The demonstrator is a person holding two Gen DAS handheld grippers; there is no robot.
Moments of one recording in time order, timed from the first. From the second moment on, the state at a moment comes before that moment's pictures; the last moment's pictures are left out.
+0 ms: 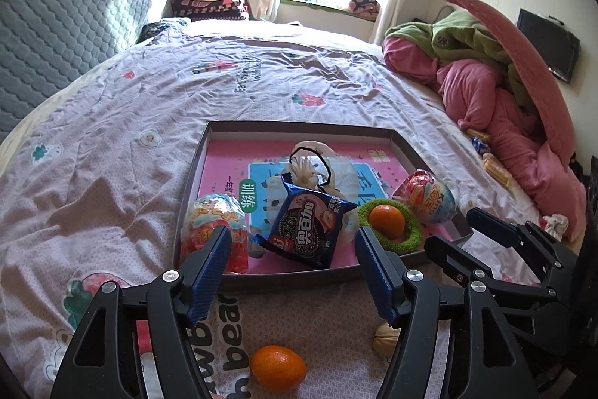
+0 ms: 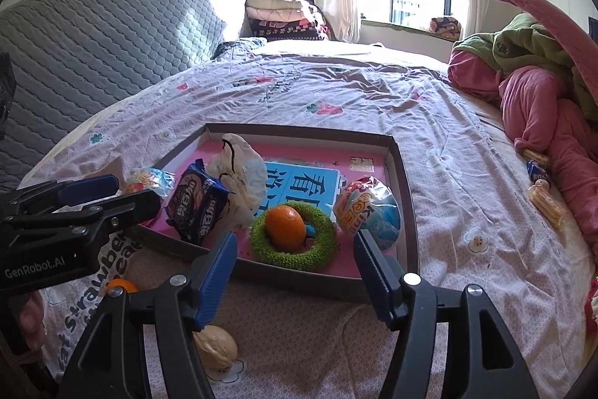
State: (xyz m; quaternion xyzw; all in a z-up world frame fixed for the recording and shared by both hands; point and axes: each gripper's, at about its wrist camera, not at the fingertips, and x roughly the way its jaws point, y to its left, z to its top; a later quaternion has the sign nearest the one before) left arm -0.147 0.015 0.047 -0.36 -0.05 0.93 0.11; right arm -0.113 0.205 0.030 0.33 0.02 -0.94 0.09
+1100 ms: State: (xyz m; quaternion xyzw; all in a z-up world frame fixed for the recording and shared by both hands) left arm -0.114 -0.020 0.054 -0.34 -0.04 0.94 0.09; right arm -0.082 0.200 0.051 0.30 0.01 -0.95 0.12
